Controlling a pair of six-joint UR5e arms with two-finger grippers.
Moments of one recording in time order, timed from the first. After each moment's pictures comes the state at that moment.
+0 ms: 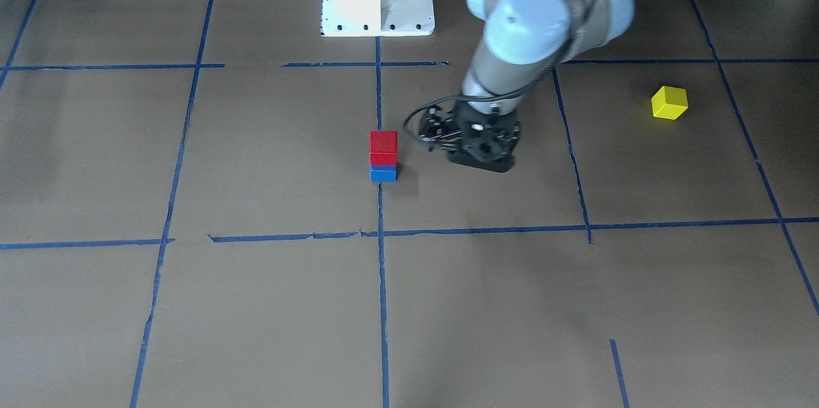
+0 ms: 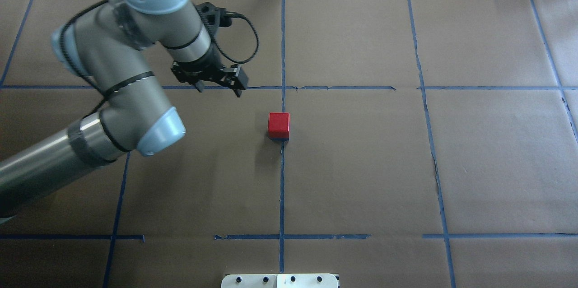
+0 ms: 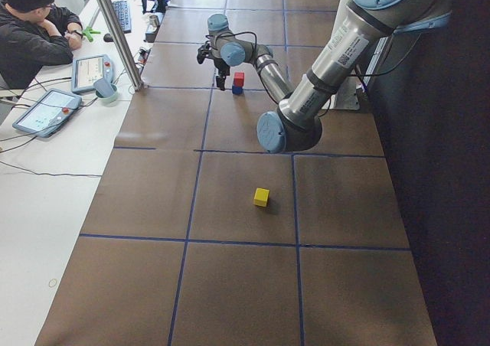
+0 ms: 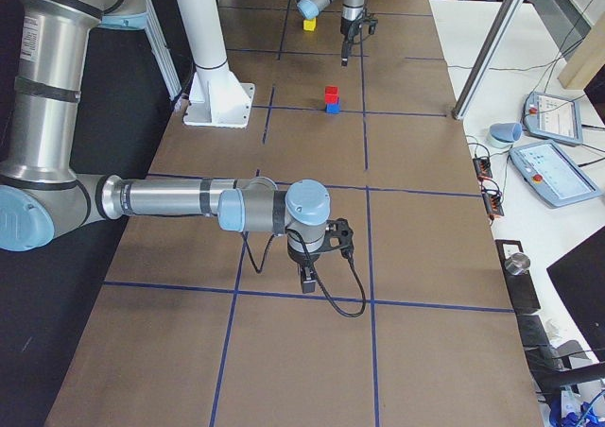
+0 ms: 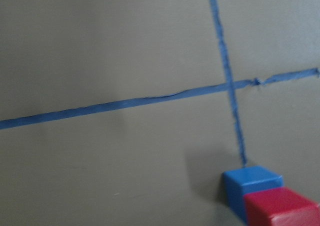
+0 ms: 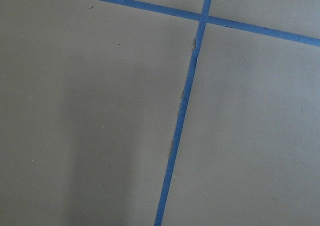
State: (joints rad) left arm -0.79 -2.19 -1.71 -1.58 -2.18 -0.79; right arm 1.53 -1.80 1.84 -1.61 2.35 -0.17
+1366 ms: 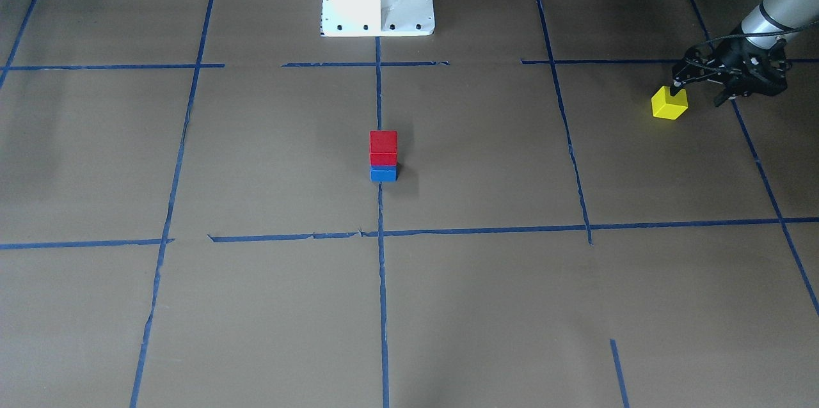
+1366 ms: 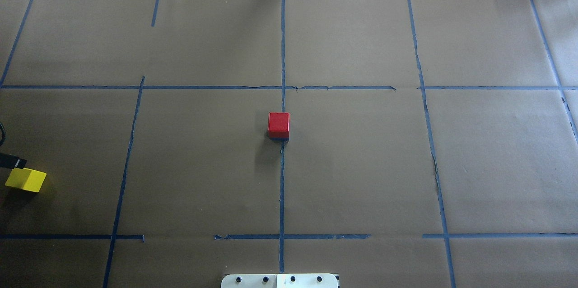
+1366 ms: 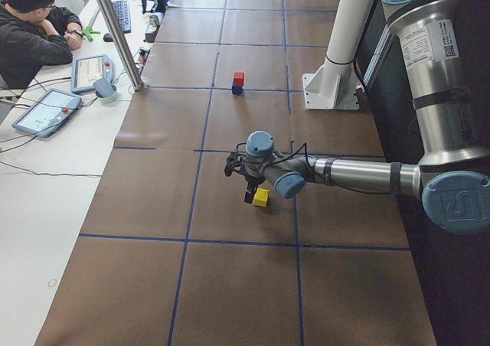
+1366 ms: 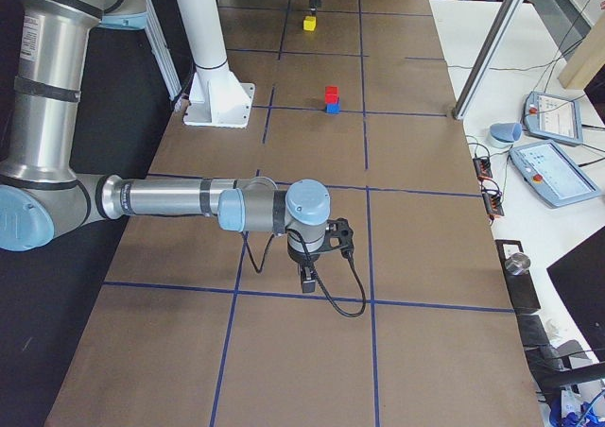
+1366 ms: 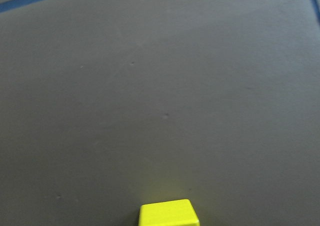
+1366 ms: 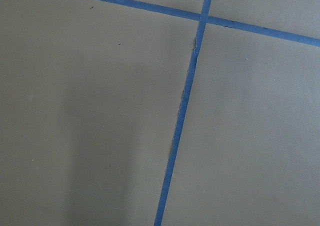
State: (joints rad) left arm -0.97 -1.27 -1.79 -2.31 -2.20 -0.64; right arm 1.53 -1.80 1.84 -1.61 2.35 -0.17
